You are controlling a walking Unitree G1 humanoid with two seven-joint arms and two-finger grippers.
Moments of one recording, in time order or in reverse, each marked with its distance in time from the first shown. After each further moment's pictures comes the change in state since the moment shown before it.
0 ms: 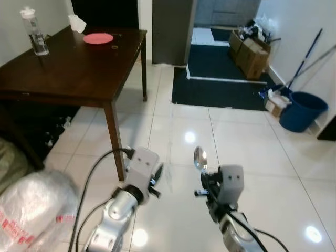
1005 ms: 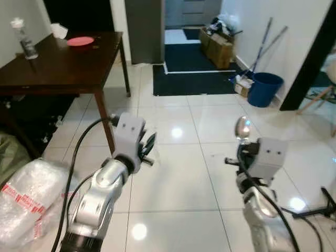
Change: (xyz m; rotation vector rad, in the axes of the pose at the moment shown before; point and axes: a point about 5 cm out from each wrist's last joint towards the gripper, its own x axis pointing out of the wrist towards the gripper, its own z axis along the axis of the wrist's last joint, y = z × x) left arm 0.001 0.047 0.025 -0.116 0.003 0.125; right arm 0.012 -0.036 0.068 -0.023 -0.192 -0.305
